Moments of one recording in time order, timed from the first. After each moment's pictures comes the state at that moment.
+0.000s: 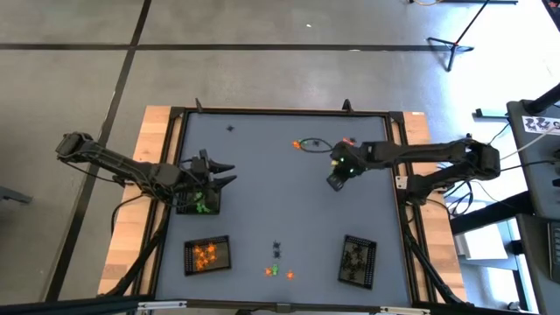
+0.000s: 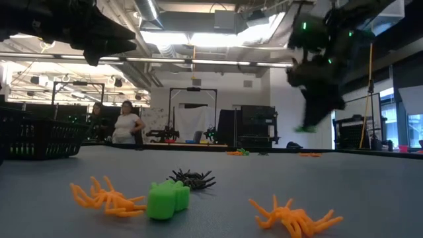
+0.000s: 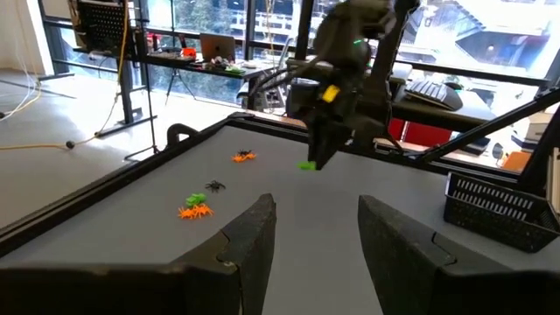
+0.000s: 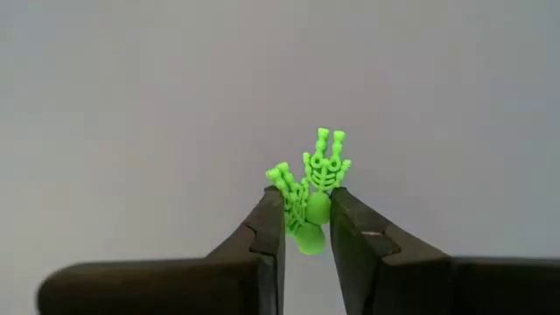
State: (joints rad) left arm -0.26 0.68 0.23 0.37 -0.58 -0.18; right arm -0.20 1.31 0.75 -0.57 0.00 0.51
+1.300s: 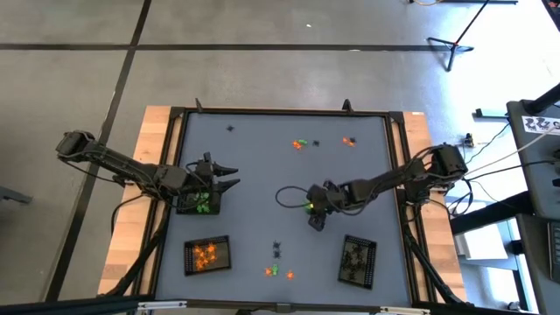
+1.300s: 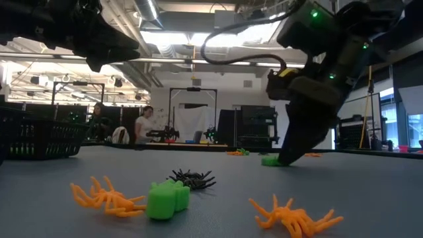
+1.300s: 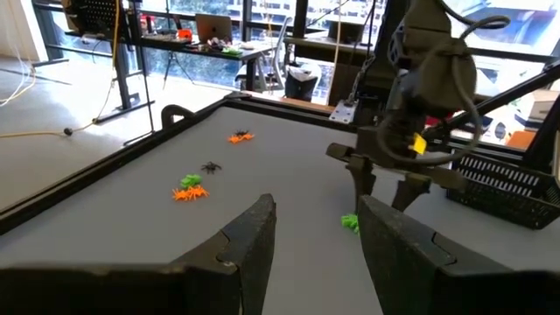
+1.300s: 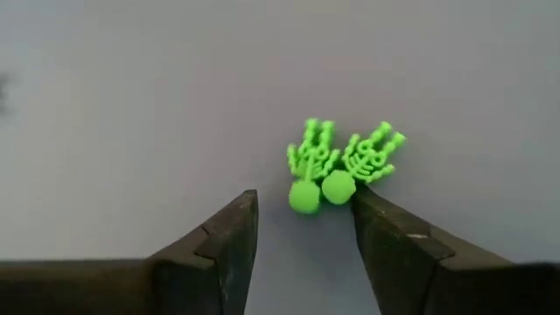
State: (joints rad) left arm -0.26 0.78 0.23 0.40 -0.57 -0.20; right arm 0.22 1.69 0.76 -0.09 0.10 0.62
